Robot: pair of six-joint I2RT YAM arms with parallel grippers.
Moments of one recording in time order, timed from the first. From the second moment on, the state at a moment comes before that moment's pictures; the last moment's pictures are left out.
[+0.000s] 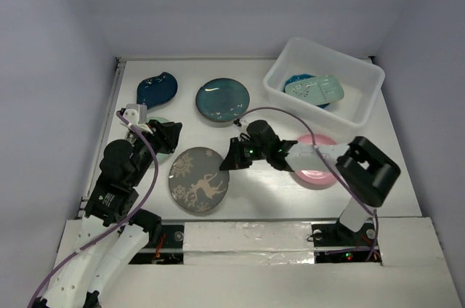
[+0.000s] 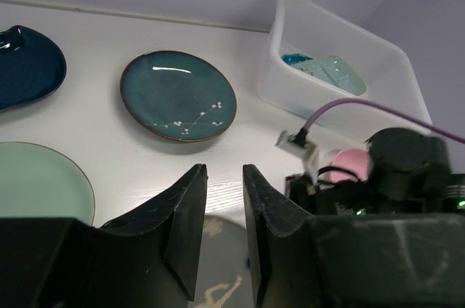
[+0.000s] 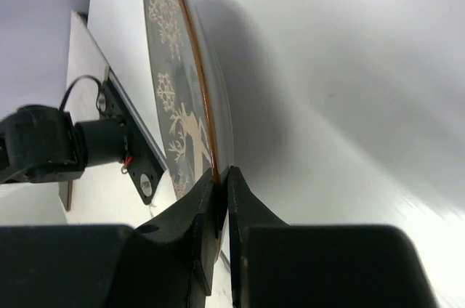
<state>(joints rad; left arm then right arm) -0.41 0.50 0.73 -0.30 -0.03 -0.39 0.85 1.73 0.88 0.29 -0.46 0.77</state>
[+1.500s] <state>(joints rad) -0.41 0.48 0.73 -0.31 -0.02 -0.39 -0.22 1.63 1.11 -0.01 -0.18 0.84</state>
